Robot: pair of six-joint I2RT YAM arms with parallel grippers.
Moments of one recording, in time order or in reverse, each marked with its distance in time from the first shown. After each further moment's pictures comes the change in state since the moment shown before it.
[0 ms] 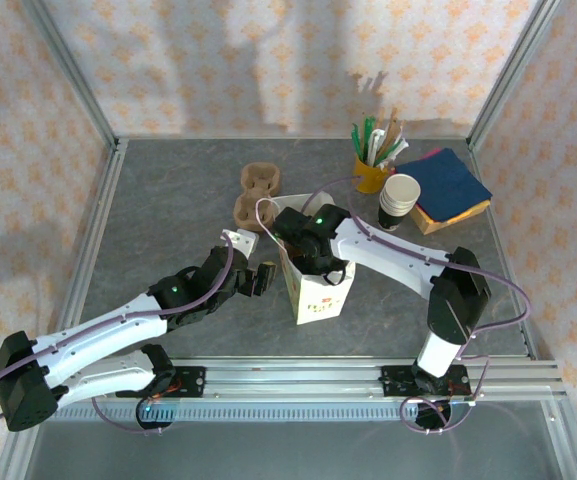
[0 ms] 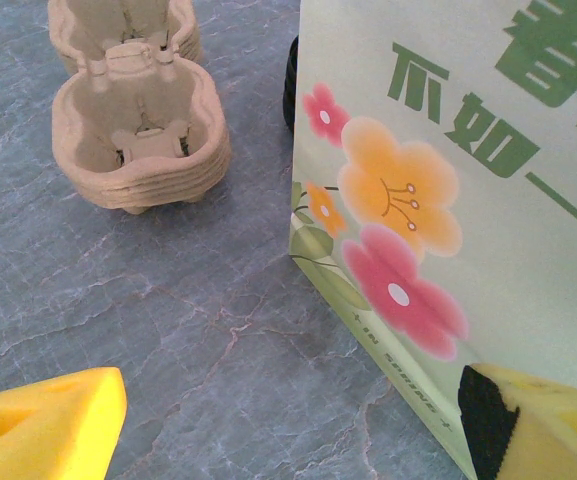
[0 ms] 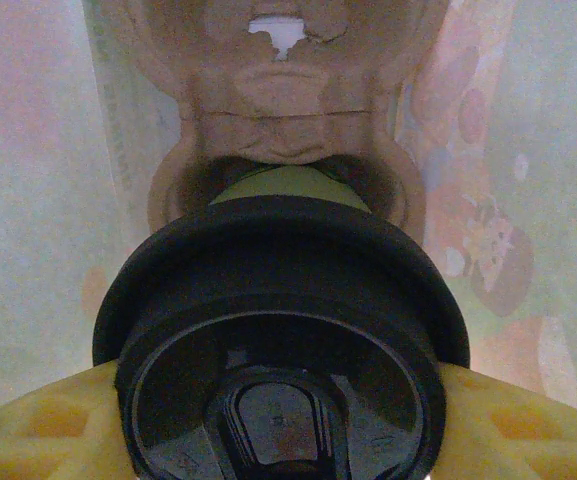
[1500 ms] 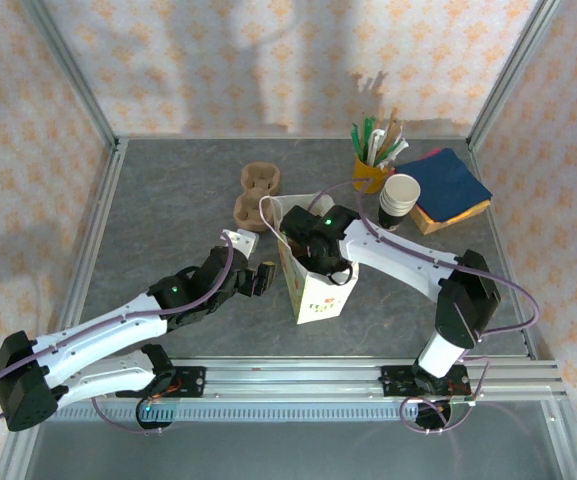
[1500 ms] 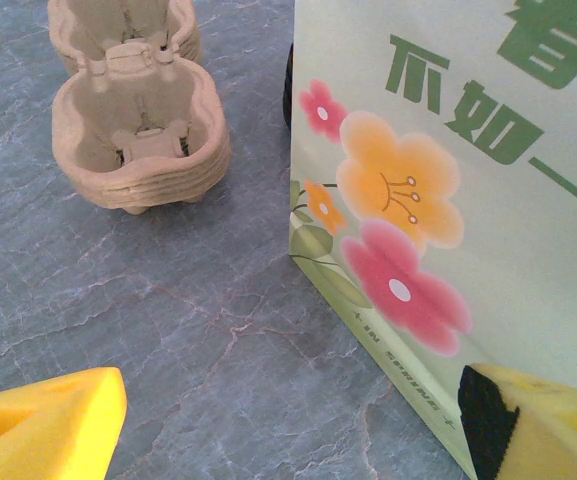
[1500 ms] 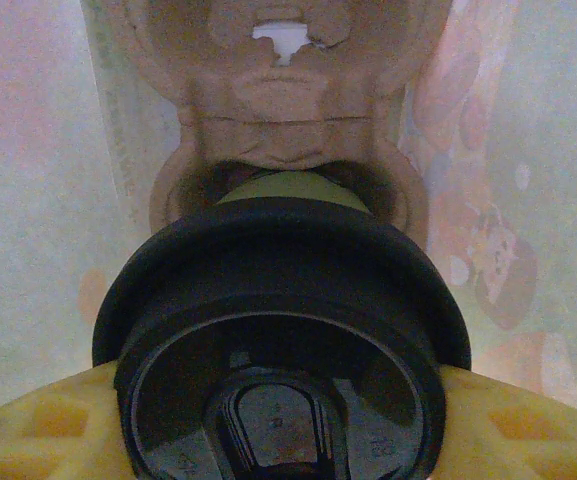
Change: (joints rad) left arm 0.000 0.000 0.000 0.000 0.000 0.000; right arm -0.029 -0.044 -0.066 0.062 -0.034 -0.021
